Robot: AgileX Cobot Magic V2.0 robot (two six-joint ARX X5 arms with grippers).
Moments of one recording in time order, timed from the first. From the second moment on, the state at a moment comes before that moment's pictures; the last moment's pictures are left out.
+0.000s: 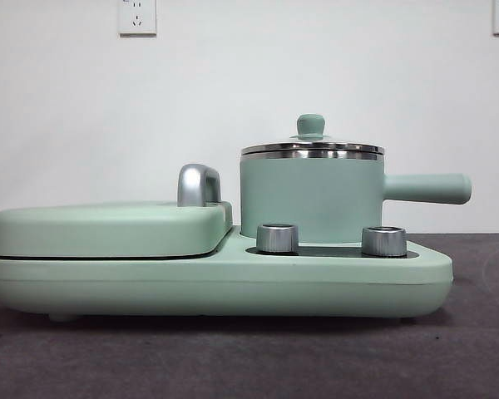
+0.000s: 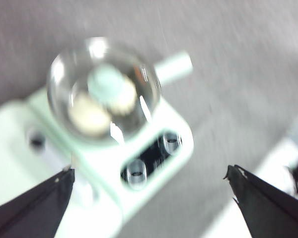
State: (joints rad) left arm -0.78 1.72 2.26 -1.42 0.14 -0.10; right arm 0.48 0.31 1.03 -0.98 -0.24 0.12
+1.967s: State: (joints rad) left arm -0.32 0.27 0.48 -0.37 0.15 -0.30; right arm 0.48 0.37 1.03 -0.98 -0.37 0.11
